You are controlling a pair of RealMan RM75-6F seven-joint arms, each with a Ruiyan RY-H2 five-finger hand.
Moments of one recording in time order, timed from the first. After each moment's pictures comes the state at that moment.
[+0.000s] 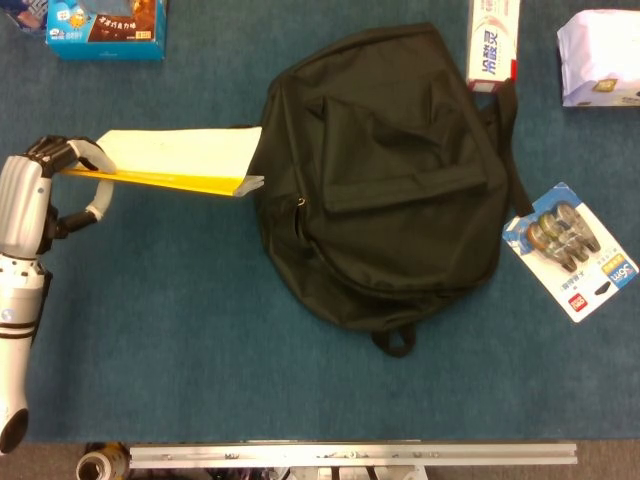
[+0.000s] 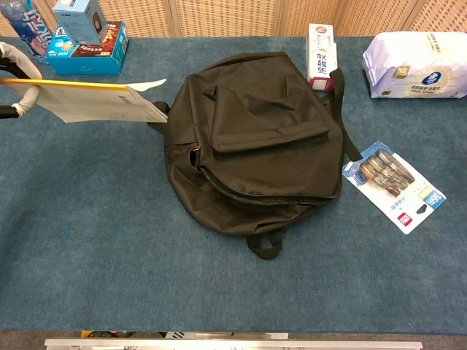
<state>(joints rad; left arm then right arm) -0.34 -1.55 -0.11 -1.11 1.56 1.56 -0.66 0.20 -1.04 0.09 -1.71 -1.52 1.32 0.00</state>
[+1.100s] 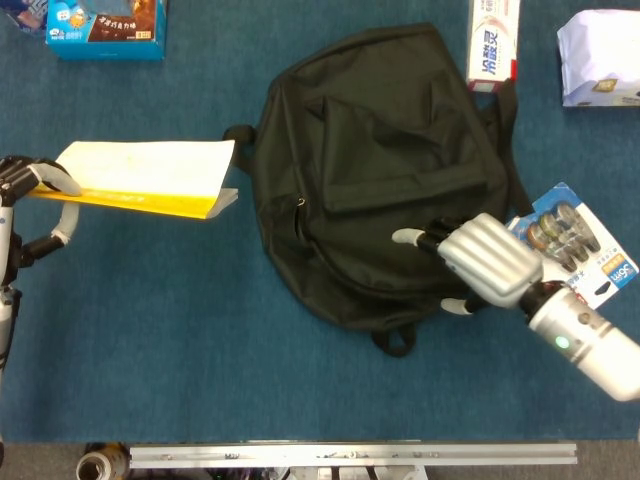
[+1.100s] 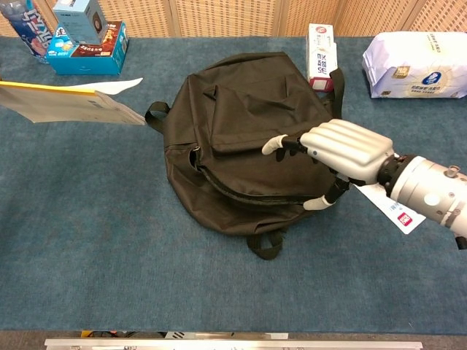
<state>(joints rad) -0.25 -1.46 -0.08 -1.21 1.60 1.66 -0.61 0.54 -1.39 0.05 -1.79 -1.45 0.87 -0.35</state>
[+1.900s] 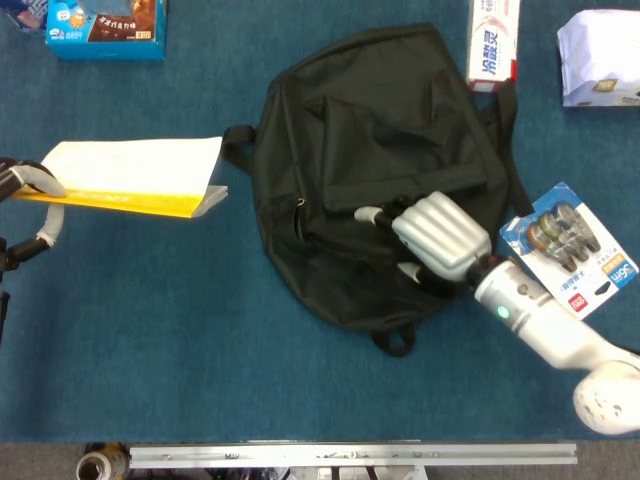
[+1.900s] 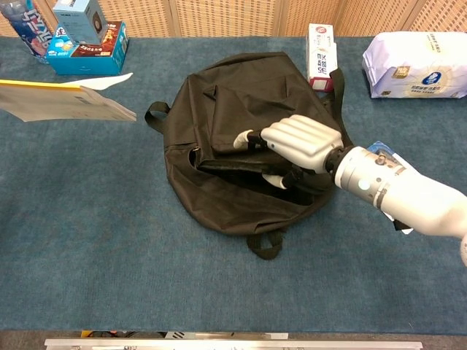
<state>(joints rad) -0.23 -1.45 -0.09 -1.20 1.60 1.68 -0.65 0.67 -1.57 0.13 -1.67 -1.23 0.83 -0.49</state>
